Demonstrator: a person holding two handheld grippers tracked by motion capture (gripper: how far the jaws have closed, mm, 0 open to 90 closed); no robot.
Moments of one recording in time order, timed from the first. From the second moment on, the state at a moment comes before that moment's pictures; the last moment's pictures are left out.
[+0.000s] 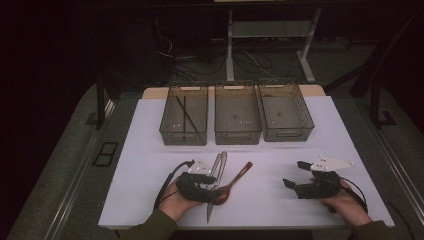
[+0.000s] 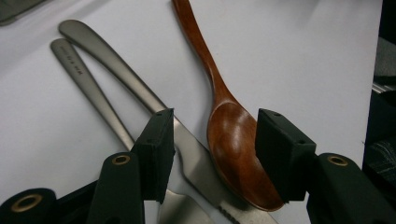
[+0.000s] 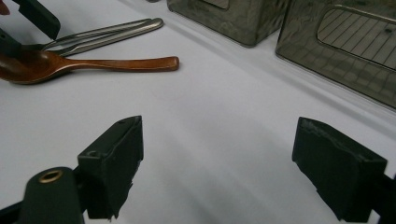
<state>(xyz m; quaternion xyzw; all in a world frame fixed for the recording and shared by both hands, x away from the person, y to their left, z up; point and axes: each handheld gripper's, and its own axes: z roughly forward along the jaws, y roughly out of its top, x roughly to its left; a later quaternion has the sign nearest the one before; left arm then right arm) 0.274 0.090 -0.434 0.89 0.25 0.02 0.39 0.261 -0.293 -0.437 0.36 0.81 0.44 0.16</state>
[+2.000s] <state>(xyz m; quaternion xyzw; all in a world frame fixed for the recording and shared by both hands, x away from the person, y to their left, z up) 0.265 0.067 -0.441 0.90 0.22 0.00 0.37 0.260 -0.293 -0.438 0.36 0.81 0.44 0.16</state>
